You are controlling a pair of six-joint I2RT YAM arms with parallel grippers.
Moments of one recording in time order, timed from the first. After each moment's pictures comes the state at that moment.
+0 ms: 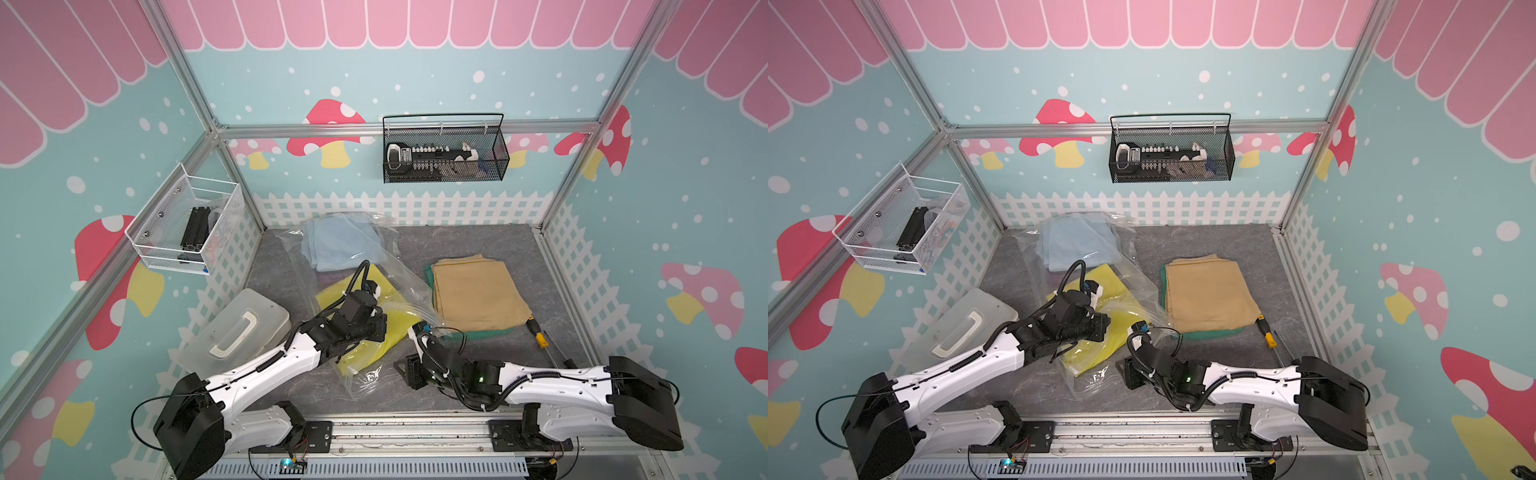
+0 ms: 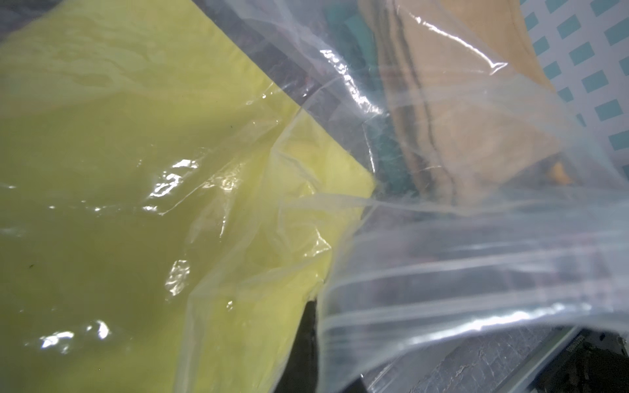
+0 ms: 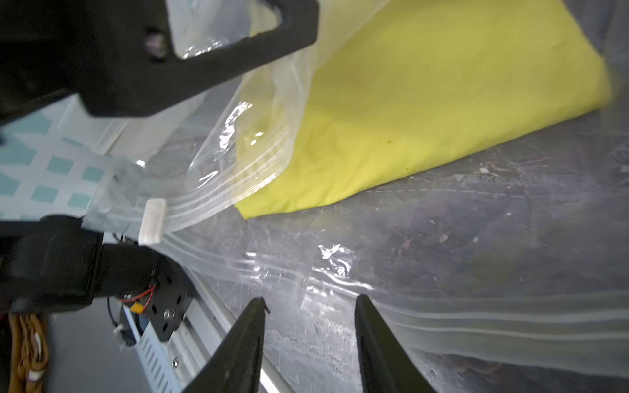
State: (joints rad) left arm -0.73 1.22 0.80 -0.37 -0.03 -0.50; right arm 1.21 1.26 0.58 0.04 0.21 0.84
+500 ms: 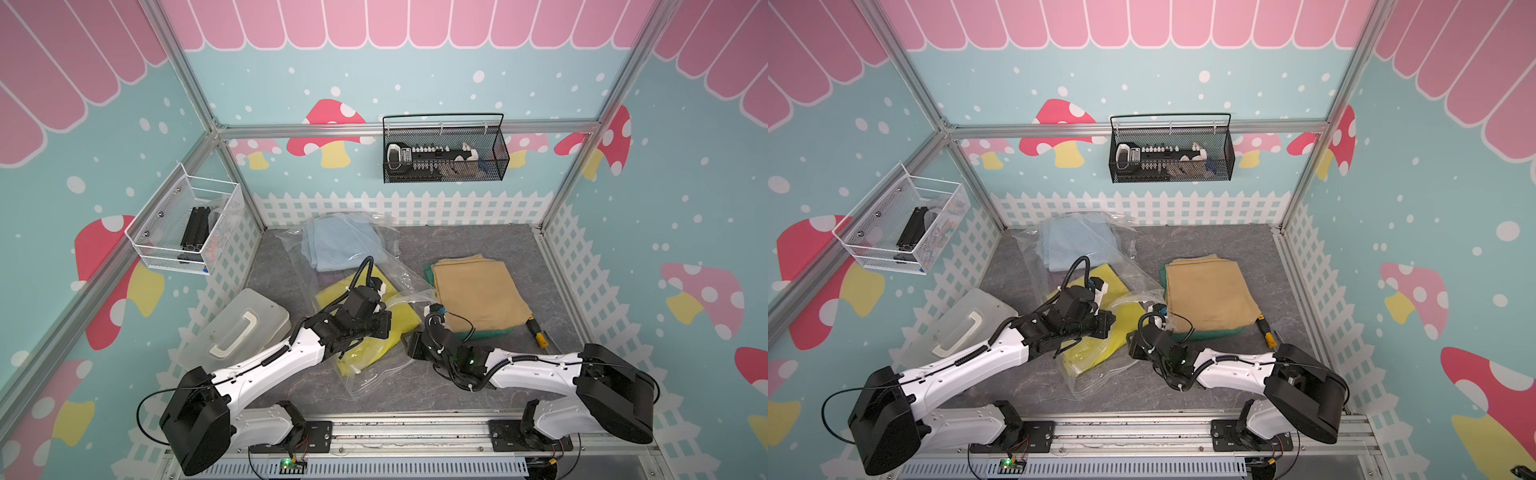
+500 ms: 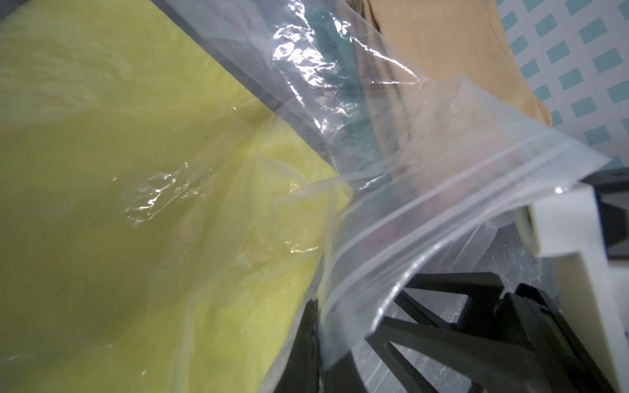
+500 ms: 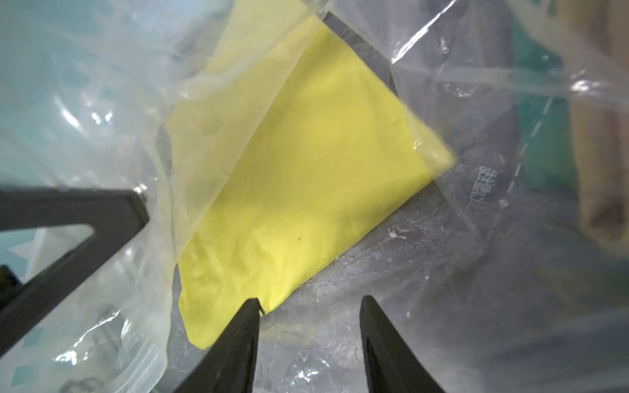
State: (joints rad) left arm -0.73 1.26 0.83 -0.36 0.02 -0.49; right arm 1.02 1.41 0.60 0.17 0.24 1.02
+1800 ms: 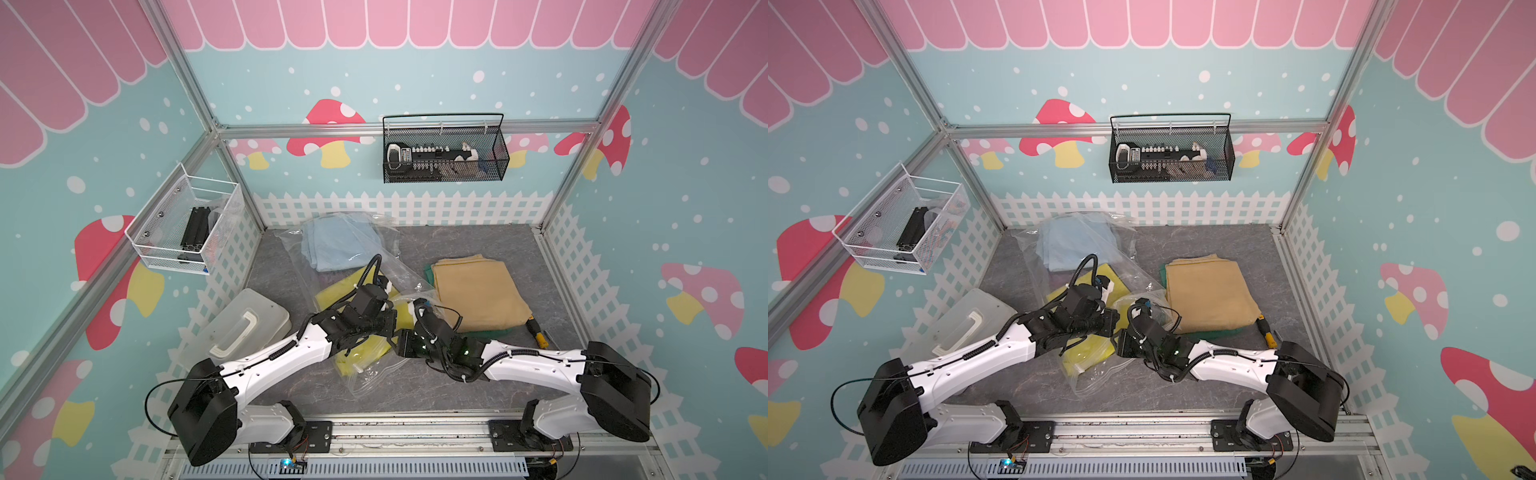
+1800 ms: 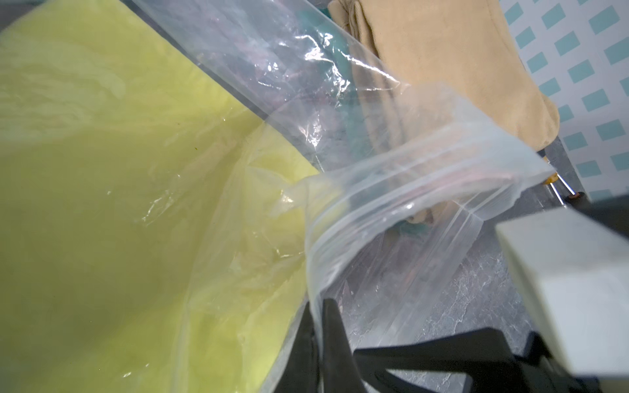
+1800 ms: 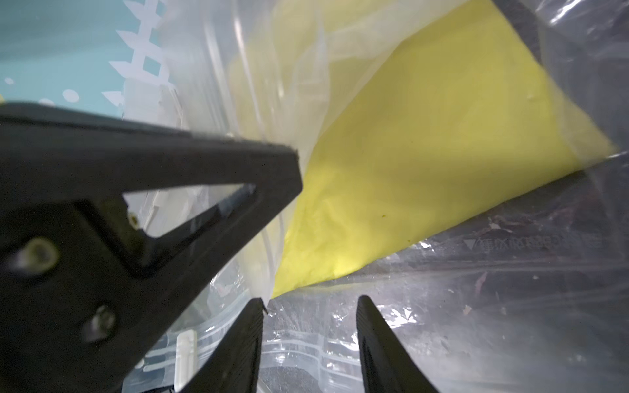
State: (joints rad) left arm -0.76 1.30 0.89 -0.38 -0.03 -0.48; right arm 1.05 1.41 0.74 0.04 0.05 0.95
